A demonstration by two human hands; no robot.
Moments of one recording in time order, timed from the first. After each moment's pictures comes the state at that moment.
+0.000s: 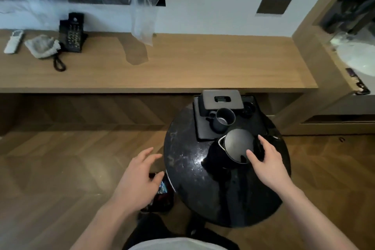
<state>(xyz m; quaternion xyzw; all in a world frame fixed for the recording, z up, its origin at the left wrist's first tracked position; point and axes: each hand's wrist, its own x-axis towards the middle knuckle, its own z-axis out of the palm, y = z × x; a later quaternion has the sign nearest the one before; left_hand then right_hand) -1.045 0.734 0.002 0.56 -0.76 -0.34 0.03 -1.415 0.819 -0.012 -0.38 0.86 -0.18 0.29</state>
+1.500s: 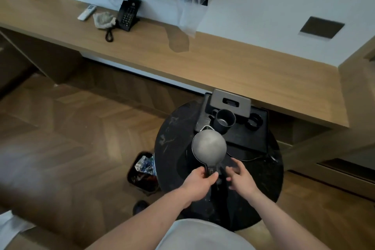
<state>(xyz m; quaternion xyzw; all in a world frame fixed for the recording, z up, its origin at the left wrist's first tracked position) -1.295 0.851 -0.077 0.63 -0.38 -0.66 0.14 -1.489 0.834 -0.126 -0.37 0.74 -0.18 0.53</state>
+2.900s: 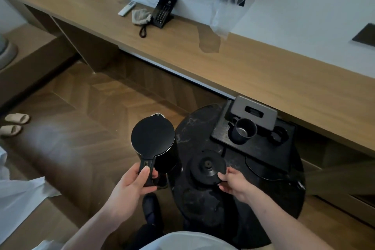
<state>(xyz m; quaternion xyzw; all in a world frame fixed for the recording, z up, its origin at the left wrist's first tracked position) -1.159 0.912 0.017 0.70 -0.25 -0.53 0.40 -1.450 0.782 -0.154 -0.23 0.66 -0.12 0.71</state>
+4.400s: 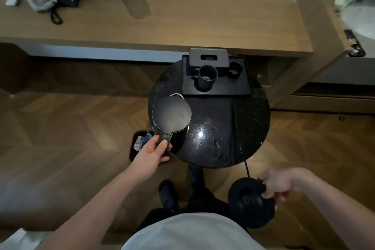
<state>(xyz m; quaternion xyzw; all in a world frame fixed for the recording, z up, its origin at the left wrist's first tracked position) -1.133 0.906 -0.045 0.58 -0.46 -0.65 0.20 -1.523 1.005 -0.057 -0.36 0.62 0.29 0.63</state>
